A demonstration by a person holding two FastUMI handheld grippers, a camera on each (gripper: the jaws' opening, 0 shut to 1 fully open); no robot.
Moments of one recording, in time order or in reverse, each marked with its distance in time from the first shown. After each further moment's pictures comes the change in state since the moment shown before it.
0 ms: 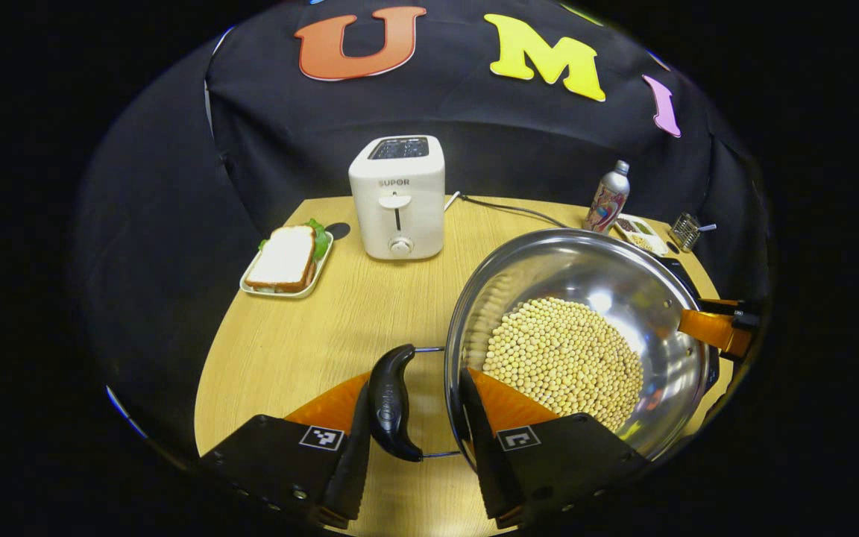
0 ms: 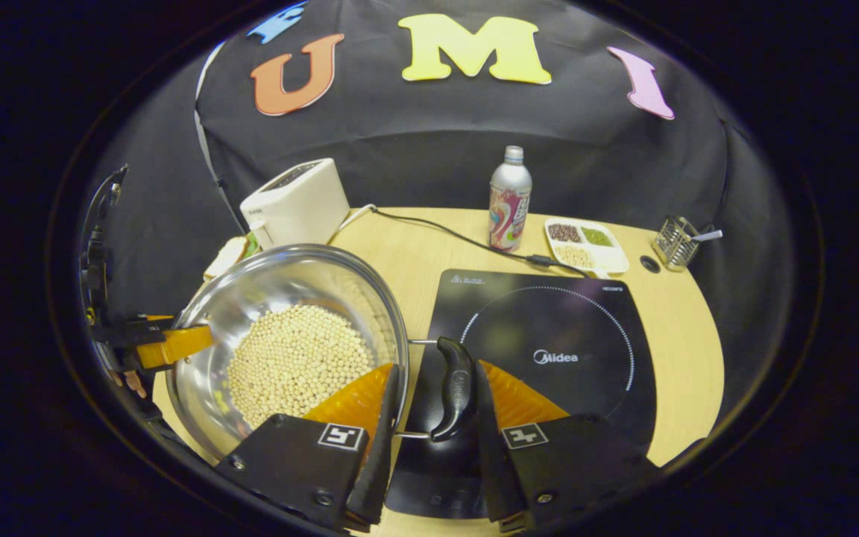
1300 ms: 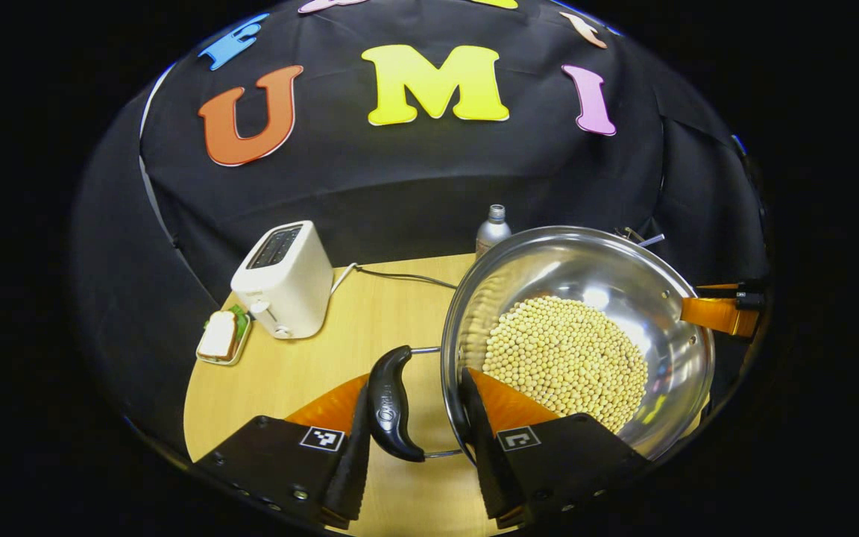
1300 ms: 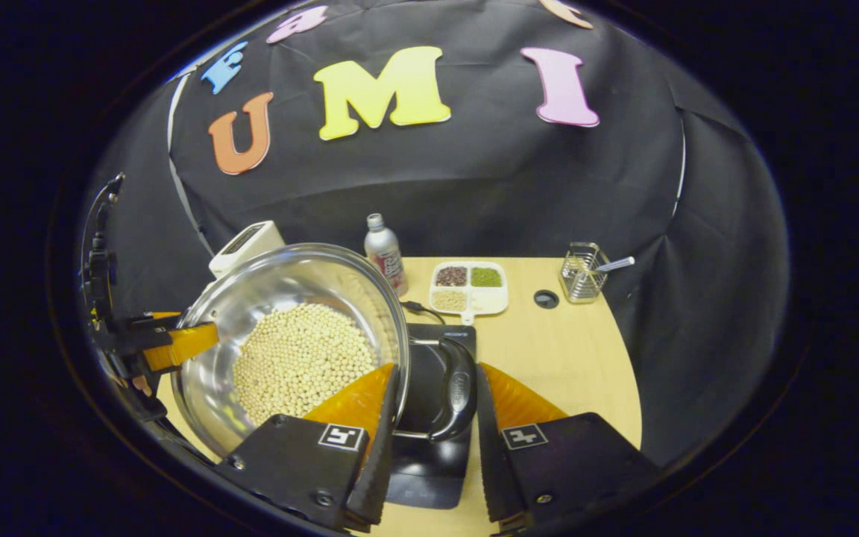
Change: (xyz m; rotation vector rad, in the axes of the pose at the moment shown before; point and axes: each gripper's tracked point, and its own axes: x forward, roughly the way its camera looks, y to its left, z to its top) left arm -0.019 -0.216 0.091 0.134 -0.124 -0.066; right arm -0.076 -0.226 0.059 0.064 -0.080 -0.029
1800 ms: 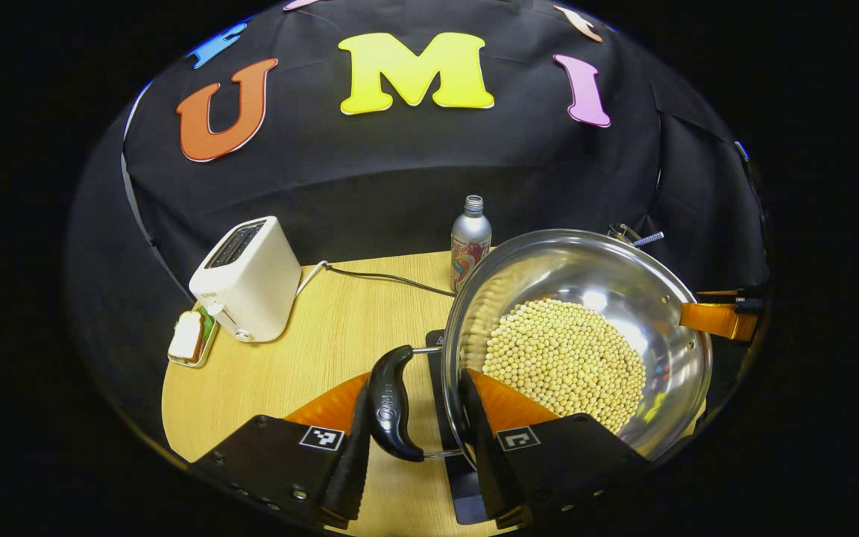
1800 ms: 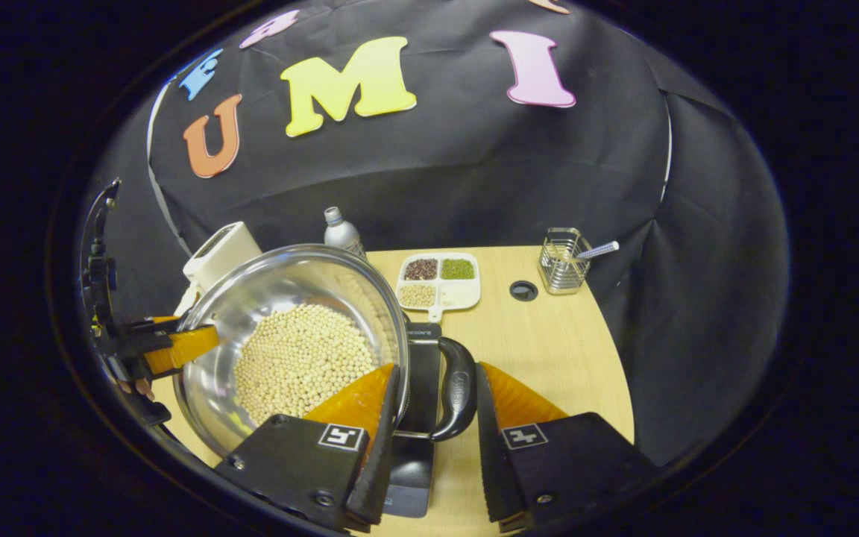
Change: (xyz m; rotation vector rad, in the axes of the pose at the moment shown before) left arm 0.045 -0.027 -0.004 -0.005 0.027 -0.034; right arm 0.034 -0.035 -0.012 0.031 0.035 -0.037
